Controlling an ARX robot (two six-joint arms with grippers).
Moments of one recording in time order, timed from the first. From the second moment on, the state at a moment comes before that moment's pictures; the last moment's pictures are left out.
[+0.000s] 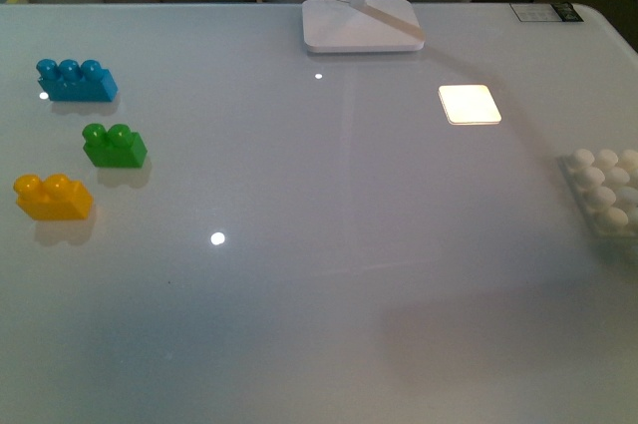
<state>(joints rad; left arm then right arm) 0.00 0.01 0.01 0.00 0.00 0.00 -0.53 2.20 0.86 0.54 -0.40 -0.43</state>
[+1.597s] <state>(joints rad) 0.00 0.01 0.01 0.00 0.00 0.00 -0.44 2.53 1.25 0.55 -0.36 -0.18</state>
